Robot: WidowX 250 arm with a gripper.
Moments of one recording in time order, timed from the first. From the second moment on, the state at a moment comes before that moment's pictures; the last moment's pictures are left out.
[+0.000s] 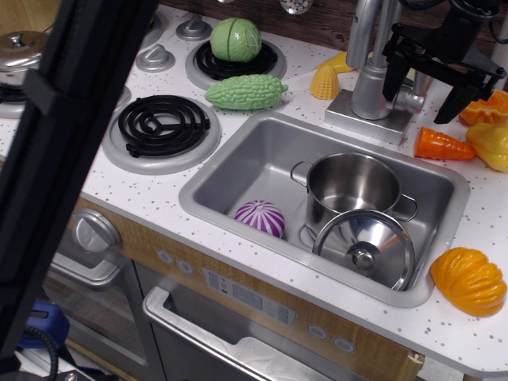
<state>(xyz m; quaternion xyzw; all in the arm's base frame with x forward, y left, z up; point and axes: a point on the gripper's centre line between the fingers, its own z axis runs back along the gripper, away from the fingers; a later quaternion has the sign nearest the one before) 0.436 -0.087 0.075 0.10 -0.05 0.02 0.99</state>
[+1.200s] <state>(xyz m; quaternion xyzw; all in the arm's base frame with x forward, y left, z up) 0.453 -0.082 0.050 0.12 -0.14 0.03 0.98</state>
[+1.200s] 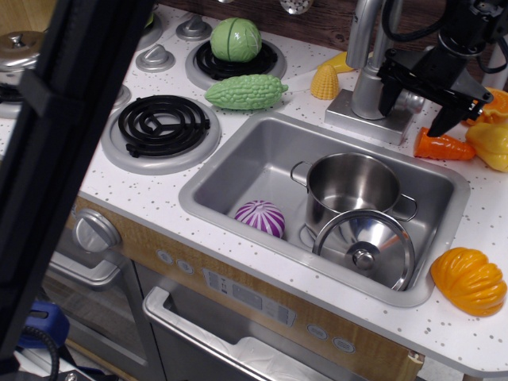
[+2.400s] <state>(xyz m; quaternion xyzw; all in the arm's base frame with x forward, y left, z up) 0.492 -0.081 0.094 0.11 -0.25 0.01 0.96</state>
